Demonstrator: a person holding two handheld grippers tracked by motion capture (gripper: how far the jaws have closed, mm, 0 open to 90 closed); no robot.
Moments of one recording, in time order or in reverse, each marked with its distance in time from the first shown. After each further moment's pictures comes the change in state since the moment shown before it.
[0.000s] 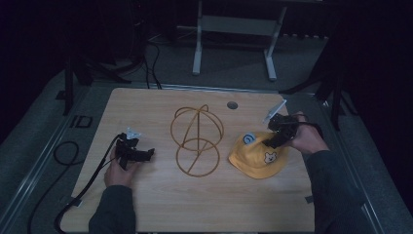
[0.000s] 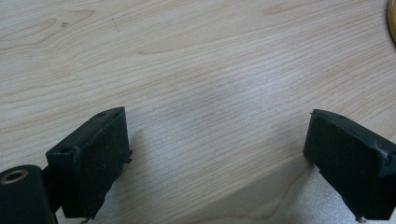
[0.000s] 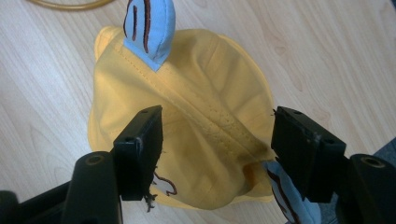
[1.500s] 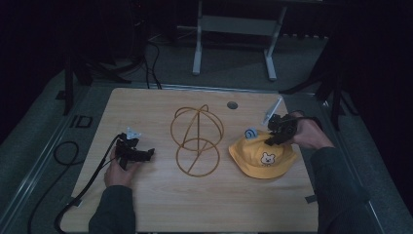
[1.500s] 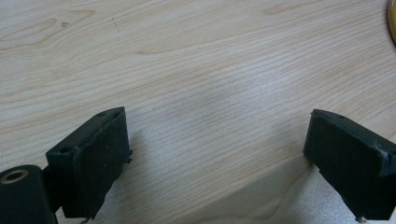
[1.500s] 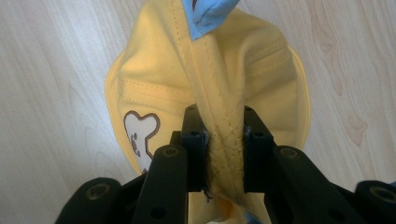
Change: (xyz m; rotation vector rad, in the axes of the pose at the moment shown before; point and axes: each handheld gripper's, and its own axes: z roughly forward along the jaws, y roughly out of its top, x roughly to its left) left arm 0.000 0.000 0.000 0.001 0.000 0.001; right arm -0.004 0.006 -0.004 0.077 0.151 -0.130
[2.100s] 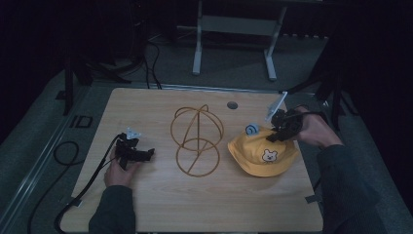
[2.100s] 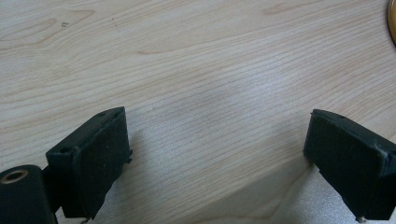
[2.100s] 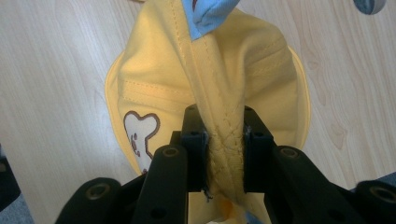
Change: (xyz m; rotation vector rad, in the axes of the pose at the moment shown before) left arm 0.000 0.000 0.000 0.002 -0.002 -0.002; right arm 0.010 0.006 -0.036 -0.038 -0.003 -0.024
